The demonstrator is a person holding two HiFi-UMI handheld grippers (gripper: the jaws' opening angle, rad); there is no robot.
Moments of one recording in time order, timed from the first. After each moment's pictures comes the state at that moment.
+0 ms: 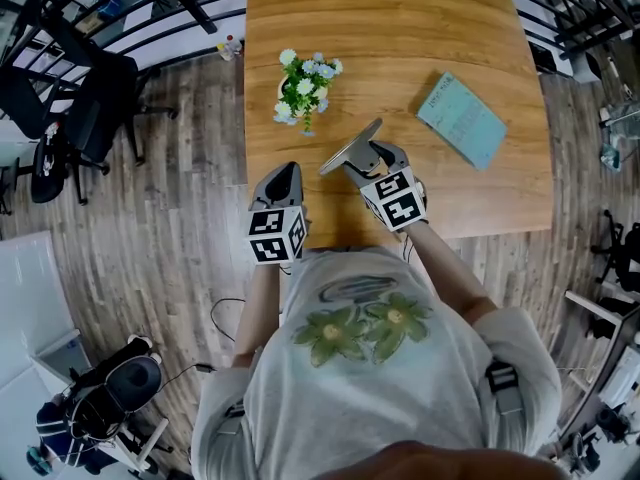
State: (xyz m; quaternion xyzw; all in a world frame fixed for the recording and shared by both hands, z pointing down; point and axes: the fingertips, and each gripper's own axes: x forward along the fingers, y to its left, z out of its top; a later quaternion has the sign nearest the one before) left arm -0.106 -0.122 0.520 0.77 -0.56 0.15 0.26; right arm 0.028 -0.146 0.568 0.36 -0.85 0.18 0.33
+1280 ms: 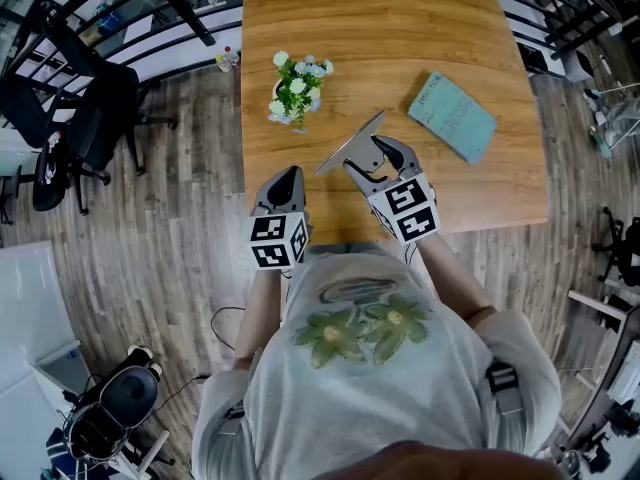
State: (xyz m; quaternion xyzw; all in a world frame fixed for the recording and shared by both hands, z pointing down) left arm -0.090 -0.103 0.500 0.79 -0.55 0.13 0.24; right arm 0.034 -0.131 0.480 0.38 -0.88 0.12 0.26
